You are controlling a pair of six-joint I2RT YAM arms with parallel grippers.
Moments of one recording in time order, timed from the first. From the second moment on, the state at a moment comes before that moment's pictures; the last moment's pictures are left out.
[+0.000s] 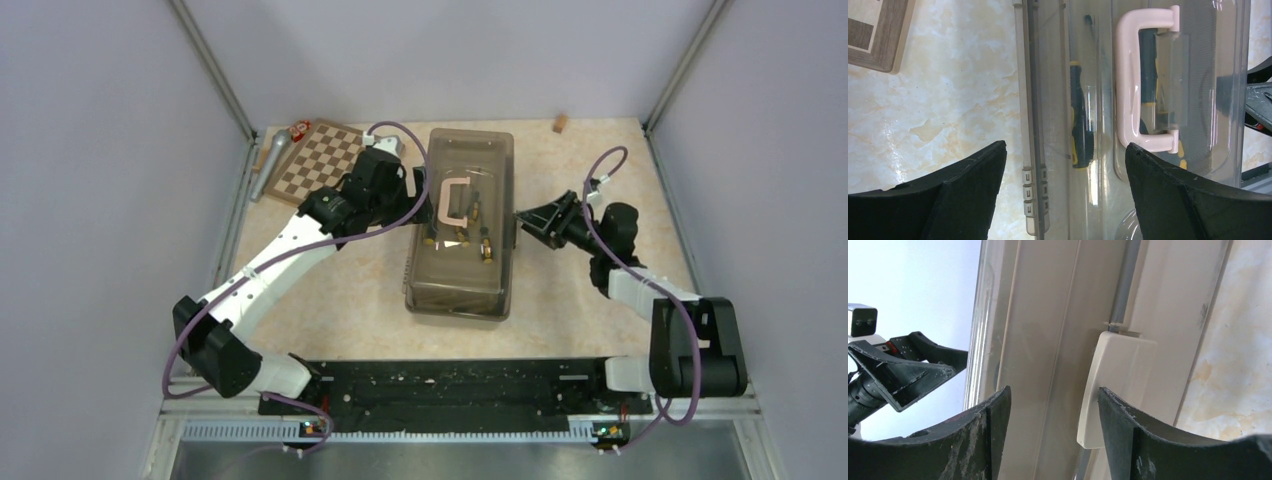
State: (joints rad) left arm -0.64 1.40 1.38 -0.67 -0.12 -0.58; right arm 0.02 1.33 0.50 0.63 -0.77 1.03
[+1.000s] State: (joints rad) left arm -0.64 1.42 1.38 -0.67 -0.12 -0.58; right arm 0.03 1.50 0.42 0.96 -0.75 1.19
